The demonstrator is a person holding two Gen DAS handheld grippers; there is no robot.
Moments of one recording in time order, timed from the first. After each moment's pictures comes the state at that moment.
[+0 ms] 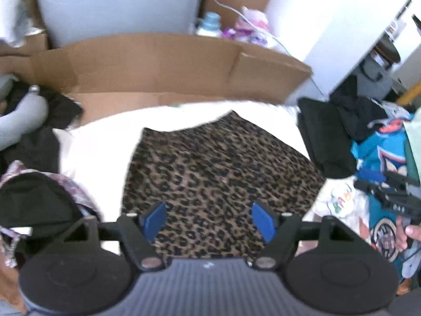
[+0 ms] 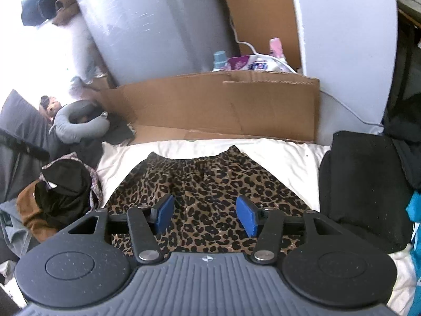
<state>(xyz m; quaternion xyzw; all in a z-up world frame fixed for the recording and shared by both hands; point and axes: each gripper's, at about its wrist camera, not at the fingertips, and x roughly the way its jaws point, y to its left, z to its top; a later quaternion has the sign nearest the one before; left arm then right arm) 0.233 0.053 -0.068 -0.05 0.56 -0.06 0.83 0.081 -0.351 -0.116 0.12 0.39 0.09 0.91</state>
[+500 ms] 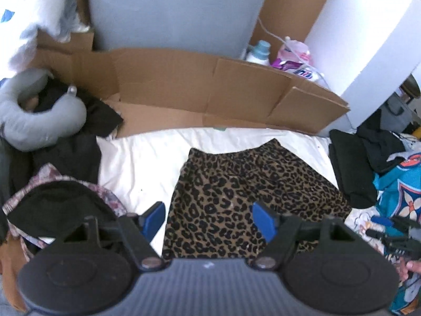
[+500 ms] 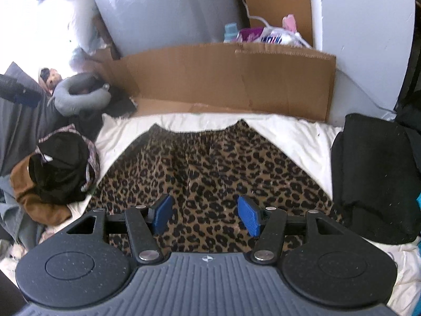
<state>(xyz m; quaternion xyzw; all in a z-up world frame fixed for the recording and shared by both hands) 0.248 0.143 -0.083 -0.09 0.53 -0.03 0.84 0.082 -0.324 -0.160 0.10 0.43 0.11 0.89</state>
